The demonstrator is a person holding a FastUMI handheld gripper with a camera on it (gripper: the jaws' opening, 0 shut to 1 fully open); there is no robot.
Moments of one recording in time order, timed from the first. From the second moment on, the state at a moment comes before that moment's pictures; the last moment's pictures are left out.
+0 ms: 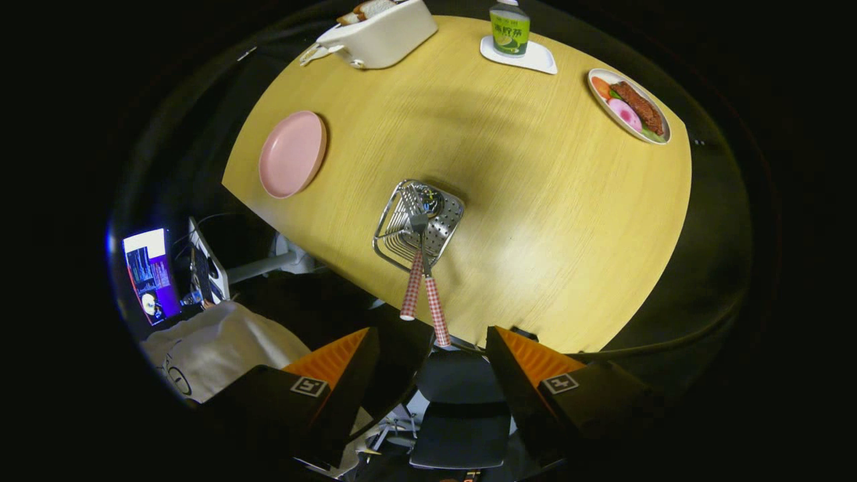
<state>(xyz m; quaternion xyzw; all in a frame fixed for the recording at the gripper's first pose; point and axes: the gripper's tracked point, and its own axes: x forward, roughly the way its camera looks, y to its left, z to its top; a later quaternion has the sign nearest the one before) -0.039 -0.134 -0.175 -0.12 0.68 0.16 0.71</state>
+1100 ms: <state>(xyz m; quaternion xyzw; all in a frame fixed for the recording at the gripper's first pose) -0.024 -0.101 0.053 0.04 0.02 -0.02 1.00</state>
